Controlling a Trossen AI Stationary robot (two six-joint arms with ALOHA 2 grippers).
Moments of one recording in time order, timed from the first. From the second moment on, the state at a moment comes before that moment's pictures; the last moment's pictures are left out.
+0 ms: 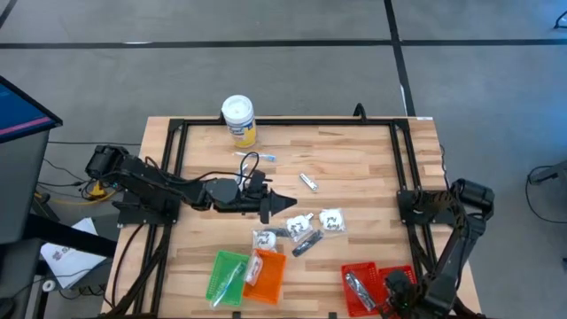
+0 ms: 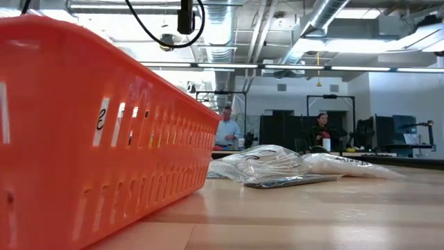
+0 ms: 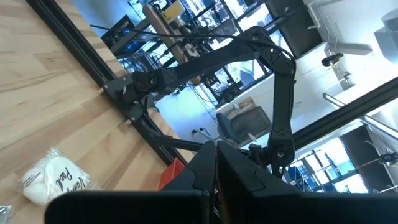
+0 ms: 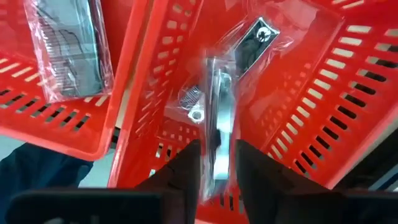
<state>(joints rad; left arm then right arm) -0.24 1.46 0.90 0.53 -0.30 -0.95 1.19 1.80 1.24 -0.94 -0.08 2.25</state>
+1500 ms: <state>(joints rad) -0.16 1.46 0.90 0.49 -0.06 -0.87 0.84 1.70 1.50 -1.22 0.35 1.28</state>
